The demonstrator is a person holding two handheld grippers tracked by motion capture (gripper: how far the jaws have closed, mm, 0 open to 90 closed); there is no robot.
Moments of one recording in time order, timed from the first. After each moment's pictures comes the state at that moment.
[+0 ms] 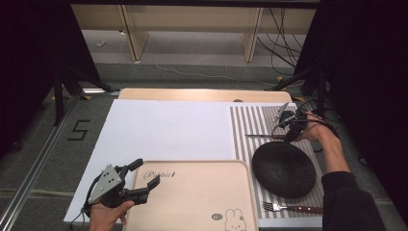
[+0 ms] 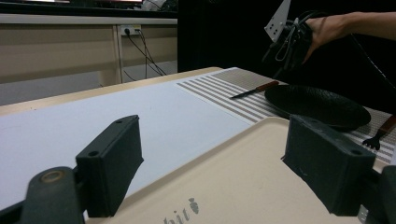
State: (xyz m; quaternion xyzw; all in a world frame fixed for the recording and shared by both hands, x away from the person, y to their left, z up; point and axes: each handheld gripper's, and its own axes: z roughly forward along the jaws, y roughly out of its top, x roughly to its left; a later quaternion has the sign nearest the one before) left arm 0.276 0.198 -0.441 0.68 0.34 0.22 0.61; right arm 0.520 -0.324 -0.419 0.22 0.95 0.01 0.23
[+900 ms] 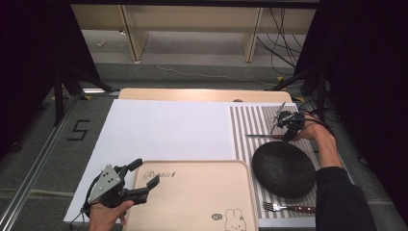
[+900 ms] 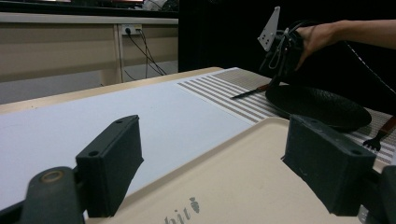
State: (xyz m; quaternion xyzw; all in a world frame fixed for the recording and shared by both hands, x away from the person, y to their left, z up) left arm 0.276 0.199 -0.442 0.68 0.34 0.22 0.61; right arm 0.536 -0.327 -0.438 0.25 0.95 0.00 0.20
